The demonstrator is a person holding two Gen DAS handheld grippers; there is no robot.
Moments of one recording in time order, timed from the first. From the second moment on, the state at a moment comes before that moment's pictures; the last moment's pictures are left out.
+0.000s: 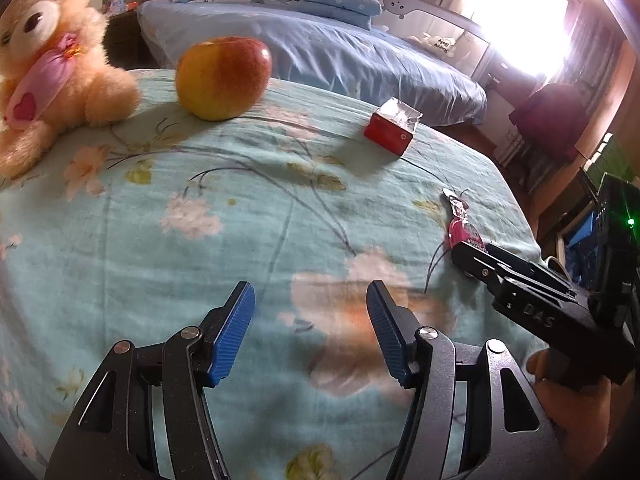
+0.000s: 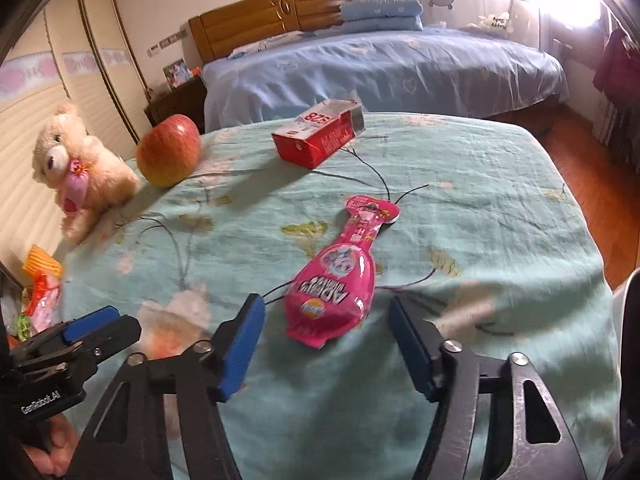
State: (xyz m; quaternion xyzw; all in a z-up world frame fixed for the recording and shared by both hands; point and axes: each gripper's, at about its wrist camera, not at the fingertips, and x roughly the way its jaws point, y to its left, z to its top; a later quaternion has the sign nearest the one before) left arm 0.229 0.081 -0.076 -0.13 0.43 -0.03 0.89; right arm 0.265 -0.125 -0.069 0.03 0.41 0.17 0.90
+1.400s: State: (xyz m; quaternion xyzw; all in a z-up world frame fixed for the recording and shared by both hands) left arm 0.375 -0.008 -0.071 -0.02 0.42 -0.07 0.90; right arm 0.303 -0.206 -0.067 0.09 0.40 0.19 0.89
